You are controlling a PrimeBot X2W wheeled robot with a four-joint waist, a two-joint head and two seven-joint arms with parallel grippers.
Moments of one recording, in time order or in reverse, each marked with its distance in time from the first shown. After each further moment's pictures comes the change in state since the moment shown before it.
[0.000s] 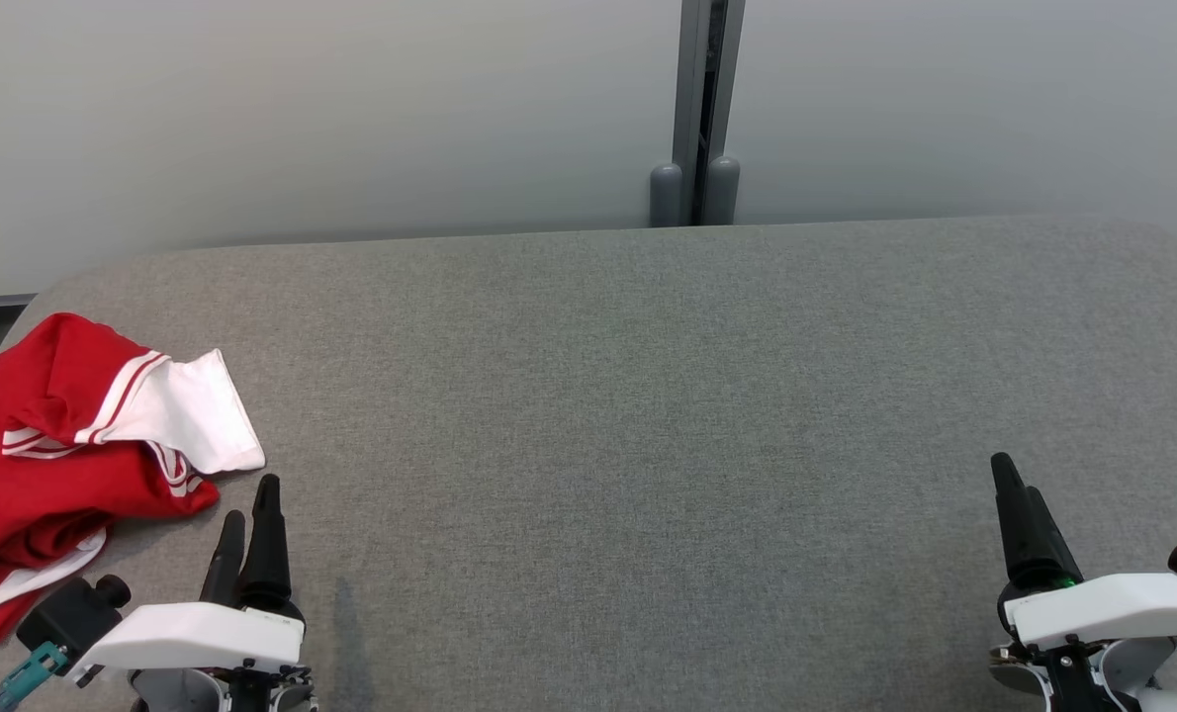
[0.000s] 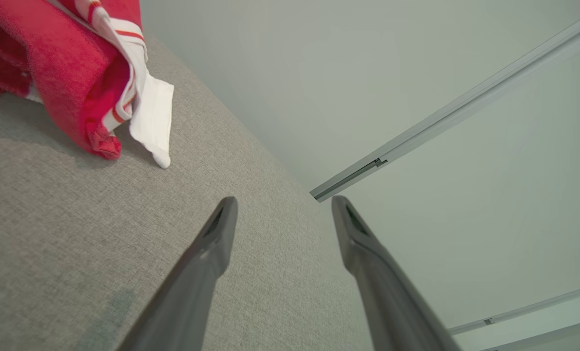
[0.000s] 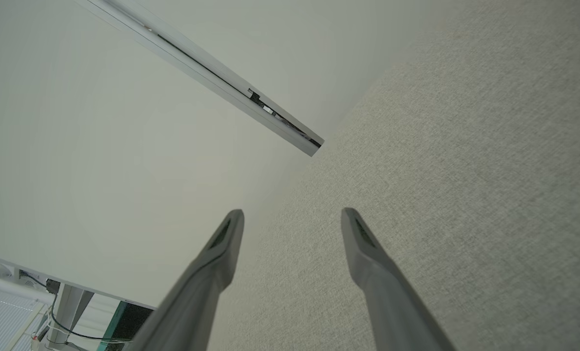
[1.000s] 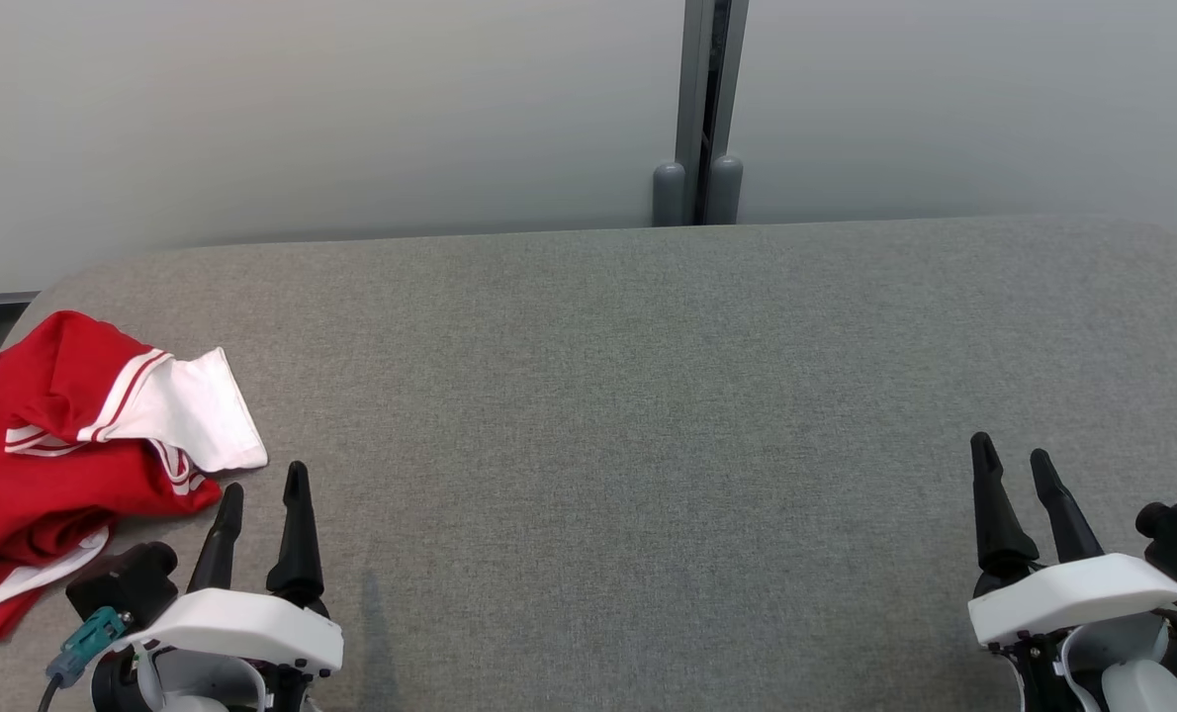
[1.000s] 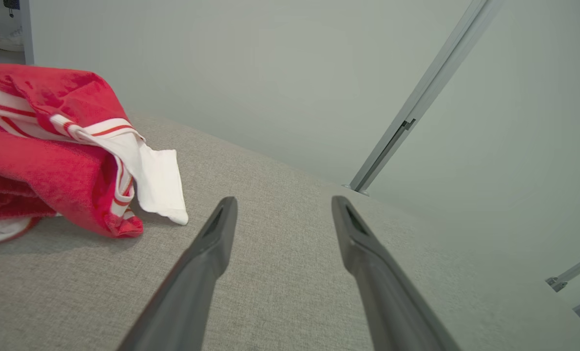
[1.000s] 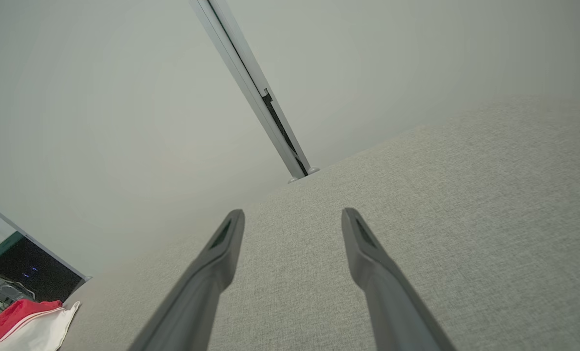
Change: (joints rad) left arm -0.018 0.010 -0.047 -0.001 0.415 0.047 -0.091; right arm -0.035 0.001 0.014 0.012 -0.440 0.000 -0.091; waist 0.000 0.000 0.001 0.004
